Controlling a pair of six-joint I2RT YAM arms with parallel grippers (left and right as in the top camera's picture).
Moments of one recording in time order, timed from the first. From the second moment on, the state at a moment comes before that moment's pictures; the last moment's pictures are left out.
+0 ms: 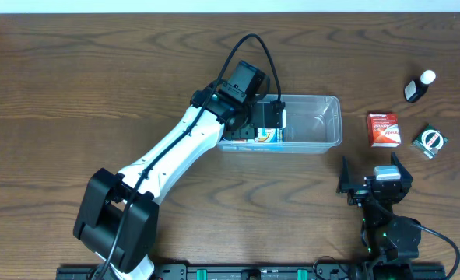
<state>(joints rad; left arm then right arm) -0.60 1.80 1.41 -0.70 0.07 0.99 0.05 0.01 0.01 -0.07 0.03 -0.12</state>
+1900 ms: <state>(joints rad) -0.54 1.93 1.41 -0.60 0.02 0.97 0.05 0.01 0.01 -0.07 0.03 -0.12</state>
